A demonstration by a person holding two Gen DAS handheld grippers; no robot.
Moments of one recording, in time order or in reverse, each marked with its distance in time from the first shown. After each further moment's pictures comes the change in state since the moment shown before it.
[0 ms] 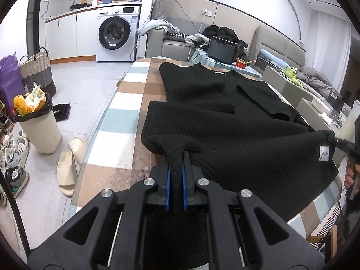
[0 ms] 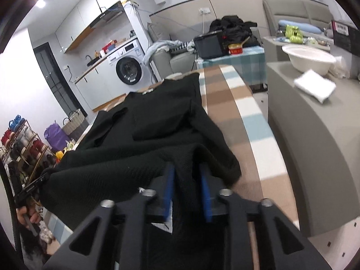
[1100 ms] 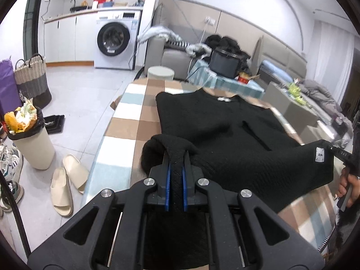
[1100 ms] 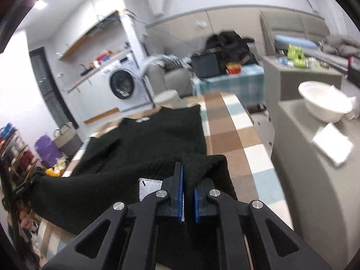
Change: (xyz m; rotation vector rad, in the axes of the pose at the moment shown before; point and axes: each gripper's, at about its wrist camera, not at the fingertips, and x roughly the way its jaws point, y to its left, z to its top) left arm 0.053 0.001 0.107 -0.033 -0.024 -0.007; right arm 0.038 0.025 0.084 -0.005 -0.095 -0.089
